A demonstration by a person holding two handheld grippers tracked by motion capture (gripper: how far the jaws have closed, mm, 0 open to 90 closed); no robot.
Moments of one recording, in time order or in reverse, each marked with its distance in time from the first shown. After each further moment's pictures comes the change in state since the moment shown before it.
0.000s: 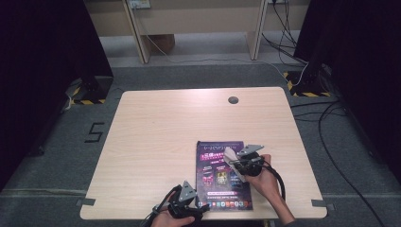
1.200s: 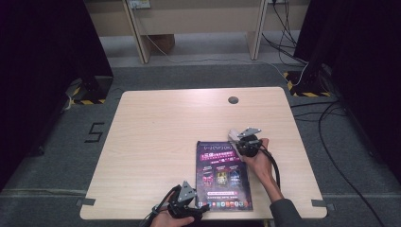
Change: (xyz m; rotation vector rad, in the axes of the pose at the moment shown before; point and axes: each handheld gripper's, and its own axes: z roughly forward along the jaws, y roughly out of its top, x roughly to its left) left arm 0.002 -0.002 0.001 -0.018 -0.001 0.010; right arm -0.045 0.031 0.032 -0.033 -0.187 0.059
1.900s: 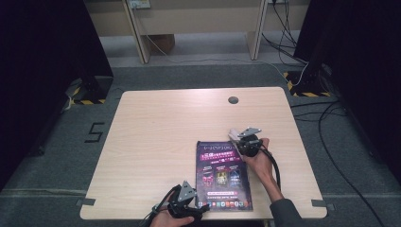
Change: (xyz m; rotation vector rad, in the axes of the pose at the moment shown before) left arm 0.001 0.000 0.000 0.004 -0.002 0.002; right arm 0.002 0.000 0.000 -0.002 0.013 0.000
